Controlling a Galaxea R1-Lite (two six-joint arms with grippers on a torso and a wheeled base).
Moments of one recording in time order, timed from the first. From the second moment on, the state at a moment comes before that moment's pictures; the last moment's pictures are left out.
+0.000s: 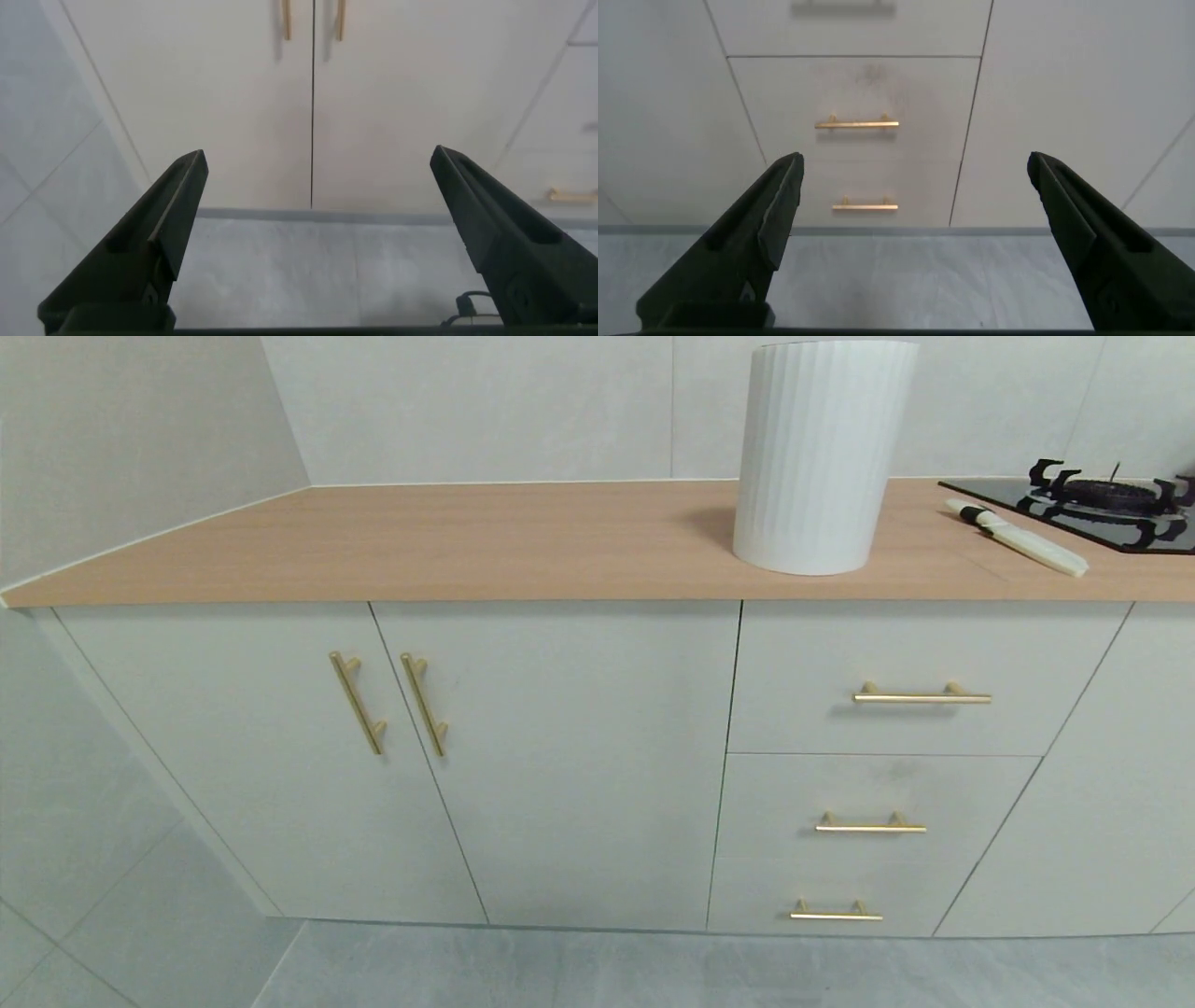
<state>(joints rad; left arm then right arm) 0.00 0.00 0.00 0.00 0.01 0.00 0.00 0.00 0.00 0.00 -0.05 -0.02</state>
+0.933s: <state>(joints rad) 0.00 0.00 0.00 0.00 0.01 0.00 0.00 0.00 0.00 0.00 -0.05 -0.02</state>
